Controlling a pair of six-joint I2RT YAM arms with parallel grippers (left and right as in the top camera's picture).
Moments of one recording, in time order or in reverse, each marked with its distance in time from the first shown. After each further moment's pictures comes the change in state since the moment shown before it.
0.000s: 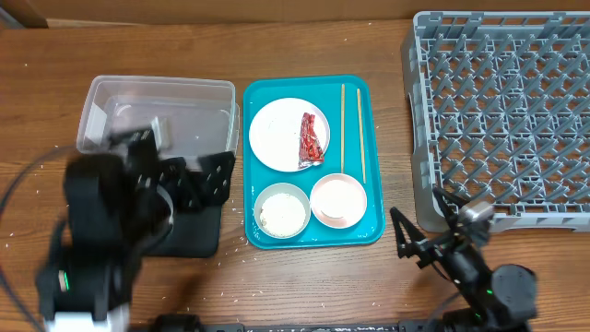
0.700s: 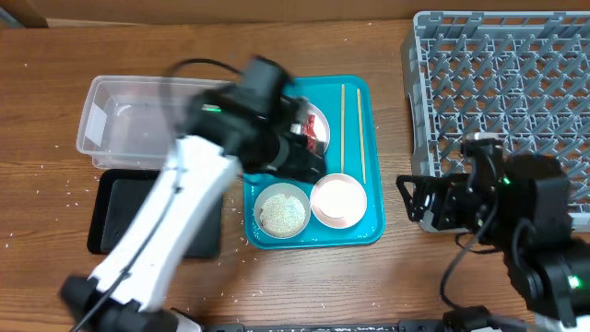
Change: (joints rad) left arm -0.509 0.681 0.421 -0.321 -0.127 0.035; right arm 0.000 0.791 0.842 -0.748 0.019 0.016
